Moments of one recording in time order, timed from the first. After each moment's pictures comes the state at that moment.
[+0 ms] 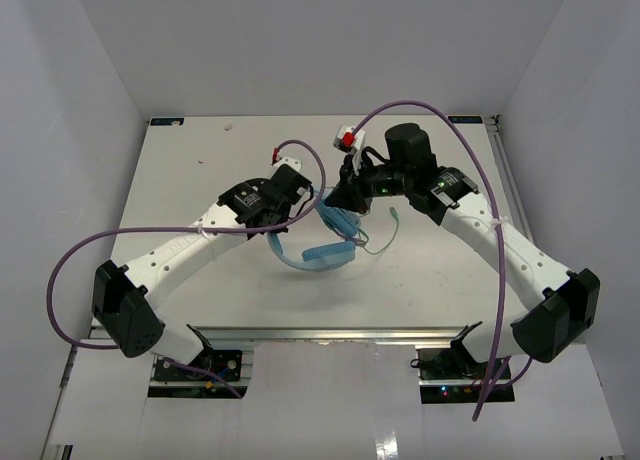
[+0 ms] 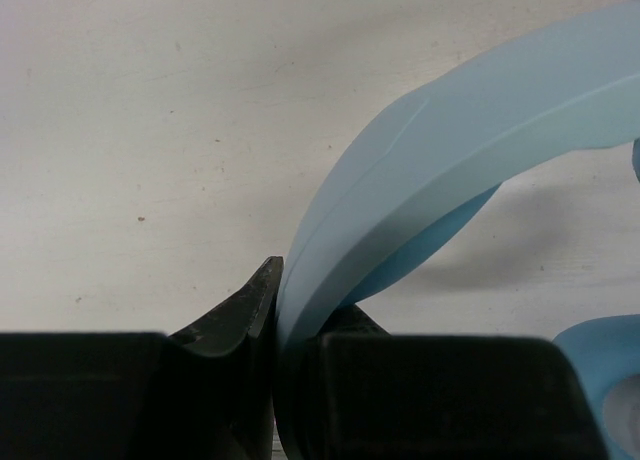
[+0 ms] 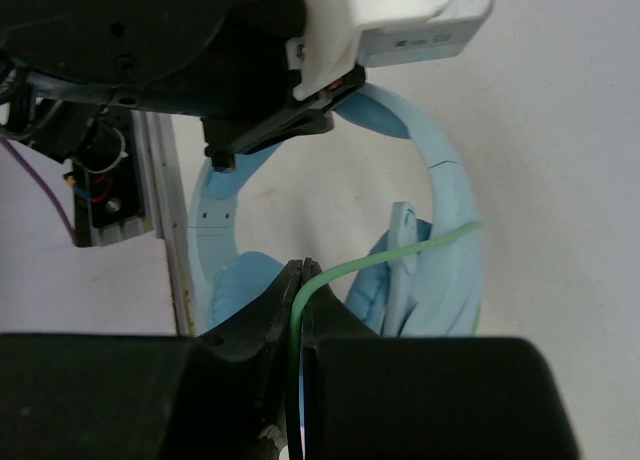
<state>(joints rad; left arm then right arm) -0.76 1.45 1.34 -0.91 -0.54 -0.37 0.65 1.39 1.37 -0.45 -0.70 -0.14</state>
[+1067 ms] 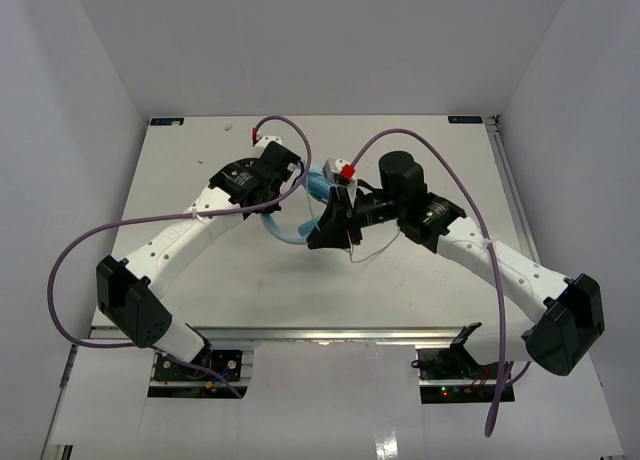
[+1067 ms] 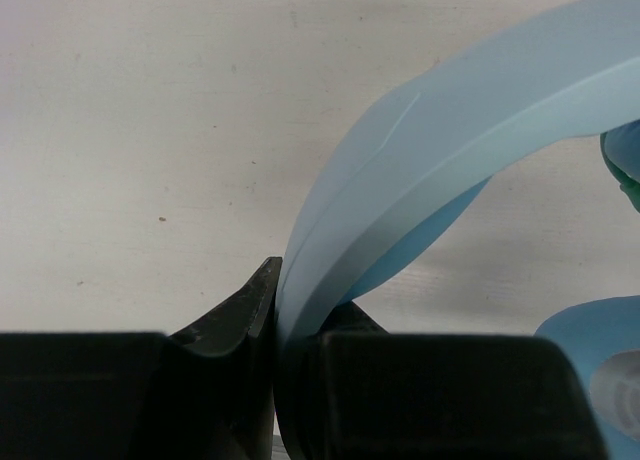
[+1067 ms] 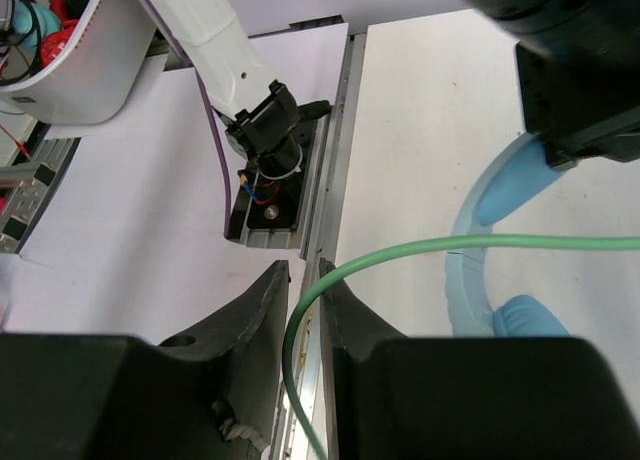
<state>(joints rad) -0.67 1.51 1.48 -0.98 -0.58 -0.45 0.76 1.31 1.13 -0.09 -1.03 0.02</state>
